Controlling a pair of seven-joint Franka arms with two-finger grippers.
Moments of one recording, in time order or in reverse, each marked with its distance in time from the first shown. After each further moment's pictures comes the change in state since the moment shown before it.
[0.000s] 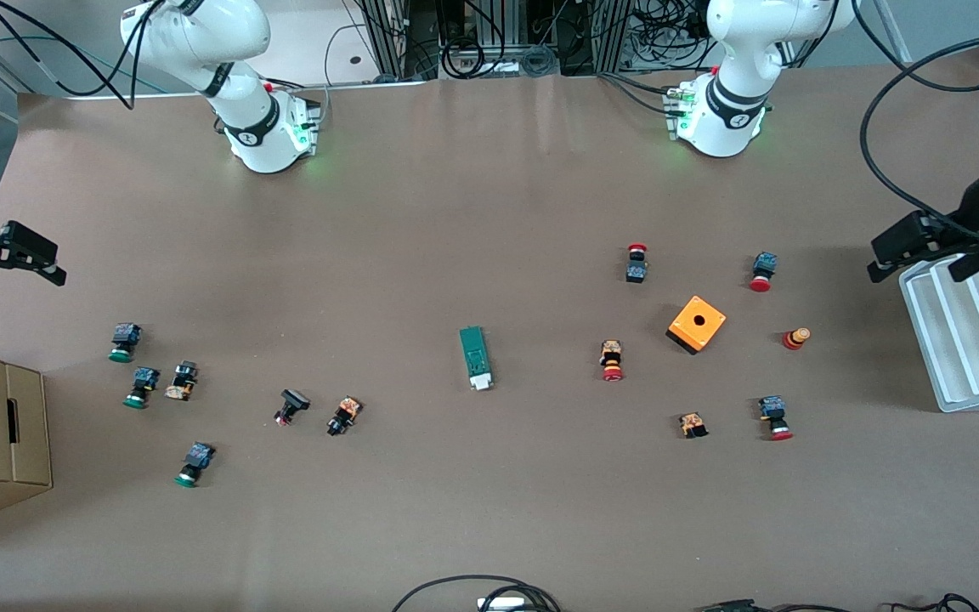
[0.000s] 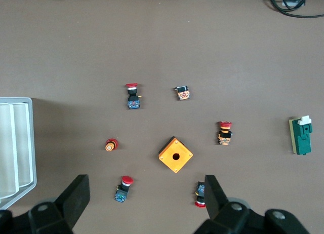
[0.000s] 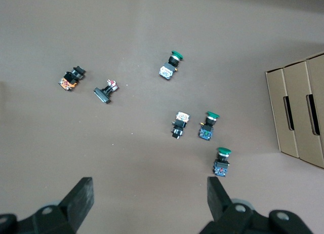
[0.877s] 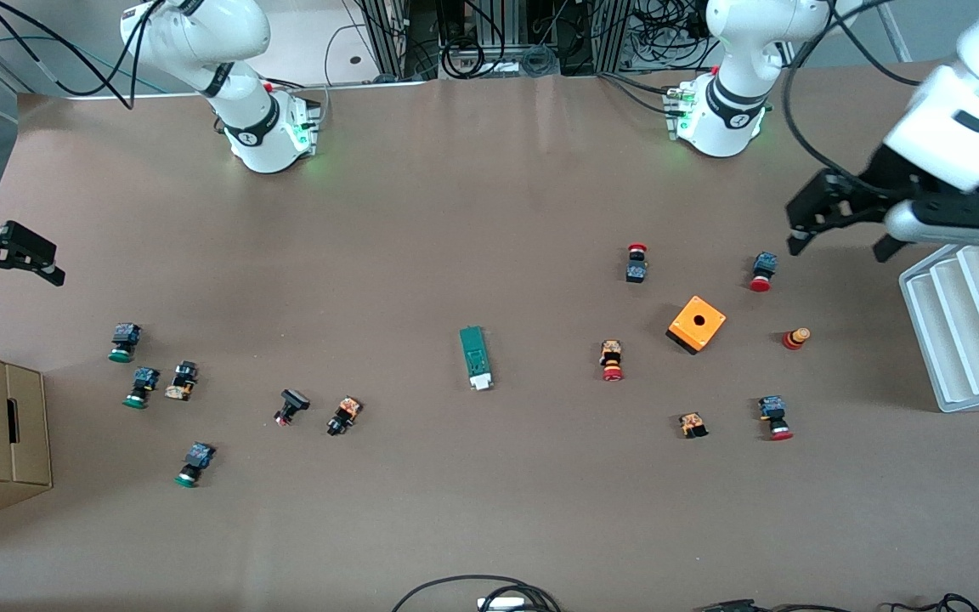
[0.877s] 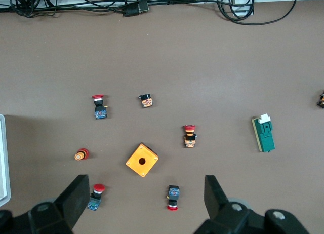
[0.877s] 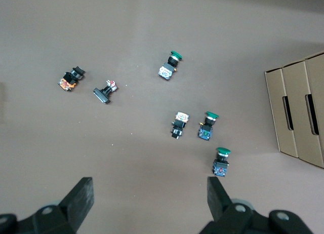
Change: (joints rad) left arm -0.125 -0.016 -0.080 0.060 0.040 0.001 -0.158; right arm -0.001 0.002 -0.002 0.002 0.000 0.000 0.000
